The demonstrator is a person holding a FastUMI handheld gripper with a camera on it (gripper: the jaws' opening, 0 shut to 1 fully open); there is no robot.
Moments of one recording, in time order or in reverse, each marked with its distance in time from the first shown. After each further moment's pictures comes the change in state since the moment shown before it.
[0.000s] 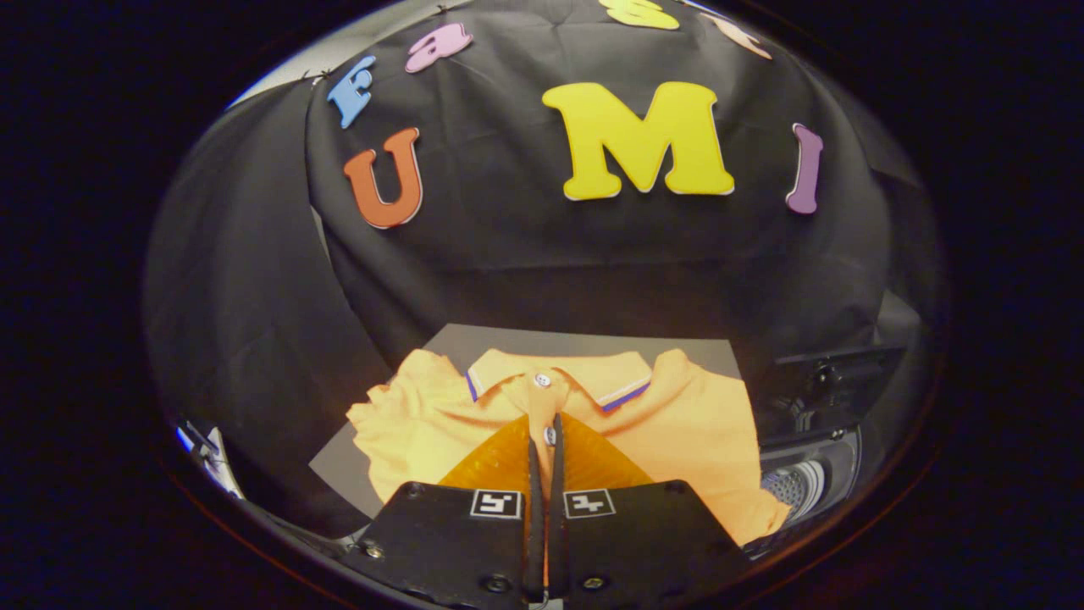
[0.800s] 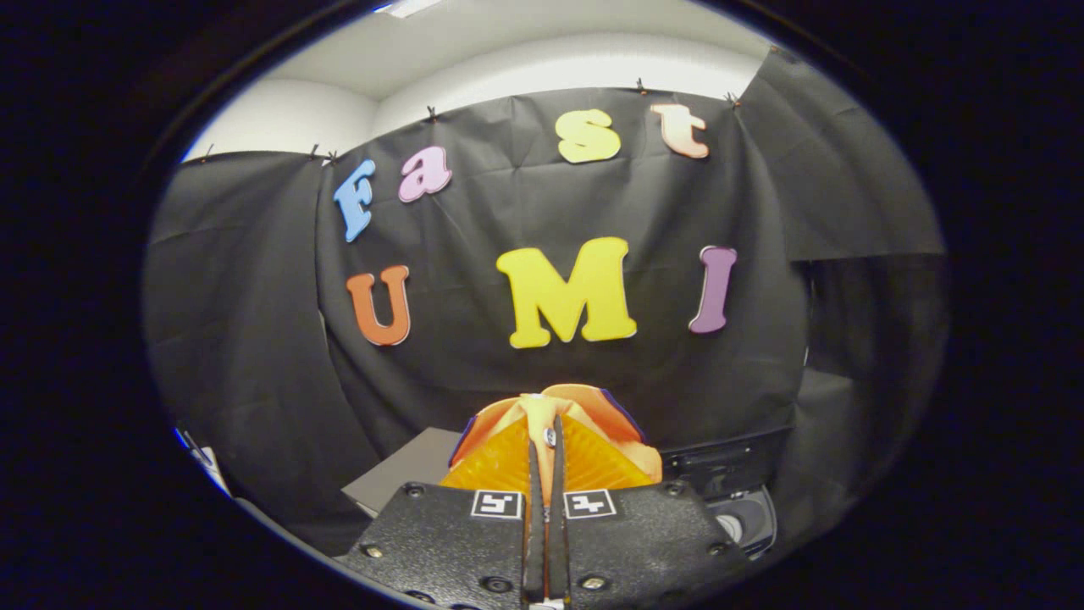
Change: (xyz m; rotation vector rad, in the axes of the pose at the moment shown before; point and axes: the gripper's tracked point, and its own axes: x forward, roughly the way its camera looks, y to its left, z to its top) arm -0.234 -0.099 0.096 -0.004 -0.394 -0.114
